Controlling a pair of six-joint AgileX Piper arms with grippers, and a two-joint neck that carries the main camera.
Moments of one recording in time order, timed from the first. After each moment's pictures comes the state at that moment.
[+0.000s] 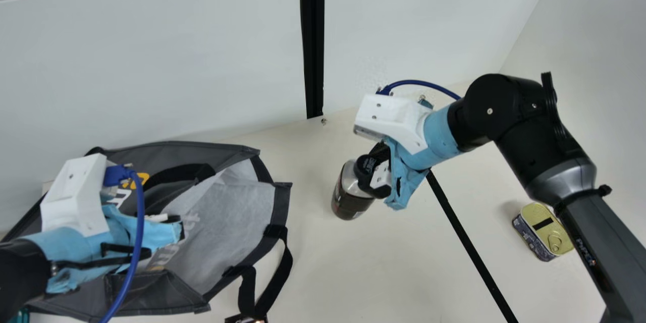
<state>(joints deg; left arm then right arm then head) -23.9 87.1 -79.9 -15.1 53.7 -5.7 -3.4 88.5 -85.4 23.3 69.9 -60.7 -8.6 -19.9</state>
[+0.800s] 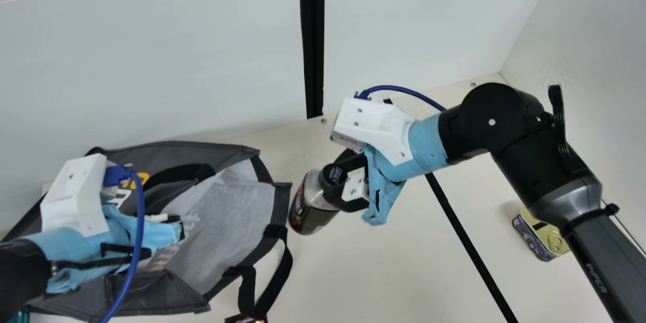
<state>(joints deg) -23.9 87.1 -79.9 -15.1 53.7 -5.7 0.9 85.3 -84.6 35.0 69.9 -60.5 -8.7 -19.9</state>
